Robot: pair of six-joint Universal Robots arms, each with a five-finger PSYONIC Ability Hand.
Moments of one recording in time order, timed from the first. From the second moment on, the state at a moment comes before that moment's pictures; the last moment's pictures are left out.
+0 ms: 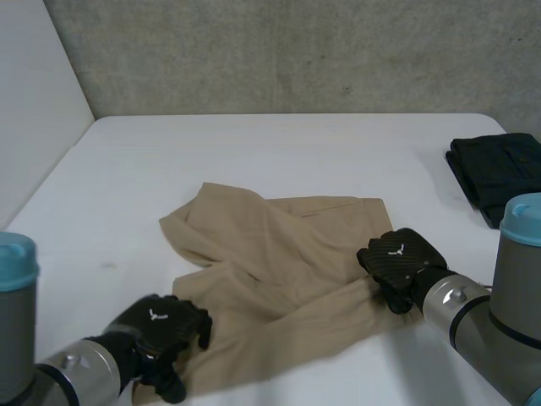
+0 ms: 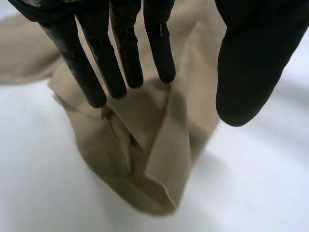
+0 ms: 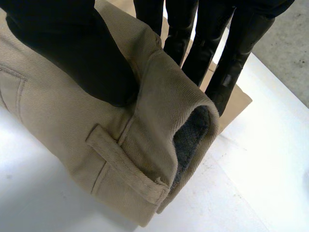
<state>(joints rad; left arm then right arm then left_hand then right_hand) 4.23 -1.63 -1.96 2.84 -1.46 3.41 1.98 -1.32 1.81 0.01 1.41 2.60 0.65 0.64 0.64 0.64 0.46 1.00 1.19 1.19 1.19 1.03</state>
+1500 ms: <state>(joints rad) 4.21 -1.97 -1.28 3.28 -1.64 3.87 1.92 -1.15 1.15 0.22 1.46 2.39 1.14 1.20 1.19 1.20 0.99 1.00 1.19 1.19 1.19 1.03</state>
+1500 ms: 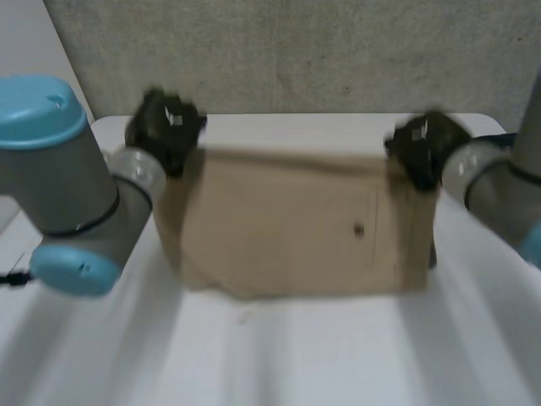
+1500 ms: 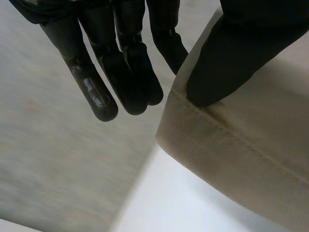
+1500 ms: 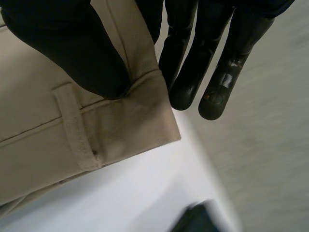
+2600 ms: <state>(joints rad) 4.10 -1.66 -1.82 2.89 -1.82 3.77 1.97 -1.26 1.59 0.40 1.46 2.30 1.14 1.20 1.20 1.20 0.99 1.00 1.19 1.20 1.19 1.03</state>
